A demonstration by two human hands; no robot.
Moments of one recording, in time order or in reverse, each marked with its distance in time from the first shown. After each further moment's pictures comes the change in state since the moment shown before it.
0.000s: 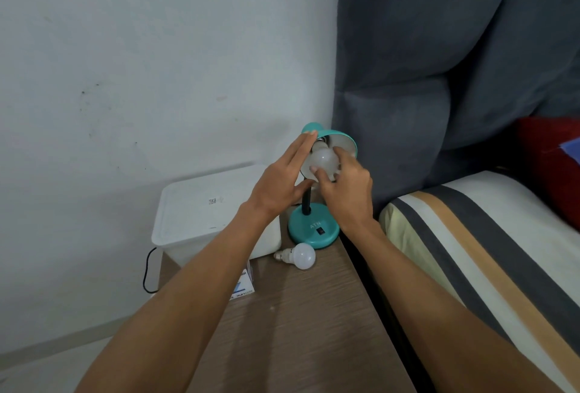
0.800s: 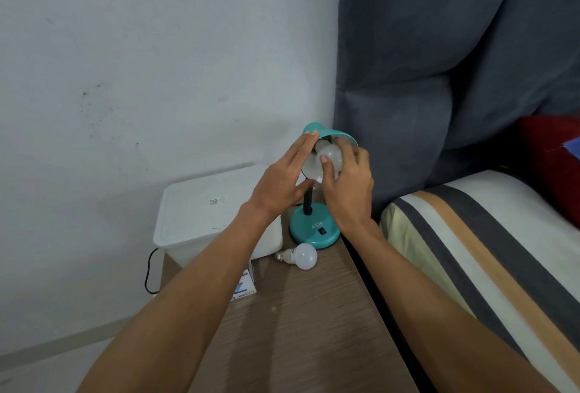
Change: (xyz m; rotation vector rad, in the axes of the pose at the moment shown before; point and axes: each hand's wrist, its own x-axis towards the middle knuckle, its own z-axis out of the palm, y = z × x) left_hand -0.001 0.001 -0.002 0.014 -0.008 -0.001; right_hand 0.000 -0.008 0.004 0.007 0.089 -0.004
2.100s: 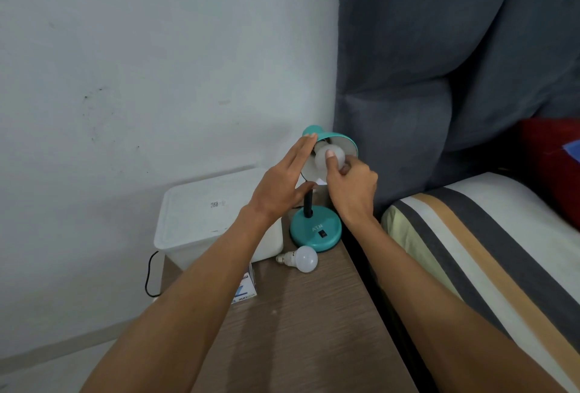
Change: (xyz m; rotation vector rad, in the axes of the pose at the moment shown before) left_hand 0.000 0.001 -0.003 0.016 -0.009 -0.027; right_hand 0.013 0.002 -0.002 0.073 -0.062 0.311
